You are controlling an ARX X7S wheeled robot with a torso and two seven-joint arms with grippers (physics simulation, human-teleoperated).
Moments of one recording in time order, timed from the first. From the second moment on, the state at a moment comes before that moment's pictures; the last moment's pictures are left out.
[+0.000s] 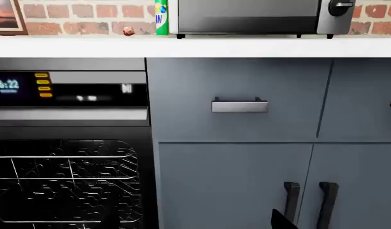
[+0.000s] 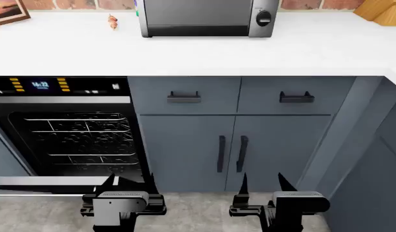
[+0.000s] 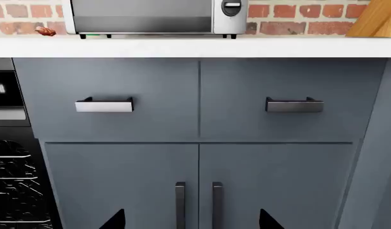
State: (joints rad) left arm 0.00 0.00 0.00 0.00 0.00 0.00 0.00; right arm 0.00 0.00 0.00 0.00 0.00 0.00 0.00
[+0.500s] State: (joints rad) left arm 0.01 -0.06 0.05 -0.10 -0.02 0.13 -0.05; right arm 0.01 0.05 -0.05 0.08 0.02 -0.02 0.09
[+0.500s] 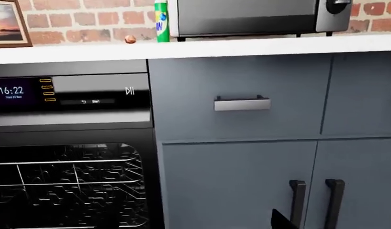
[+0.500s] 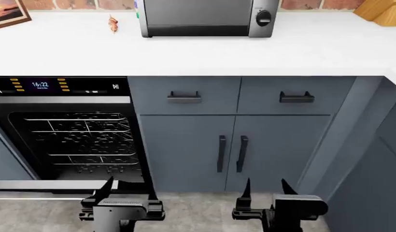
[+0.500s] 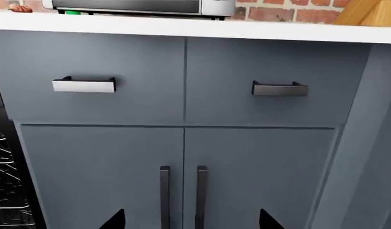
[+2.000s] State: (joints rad) left arm 0.26 -0.16 0.09 0.19 -0.28 0.08 -0.05; right arm -0.16 0.09 -0.20 0.46 0.12 -0.43 0.16
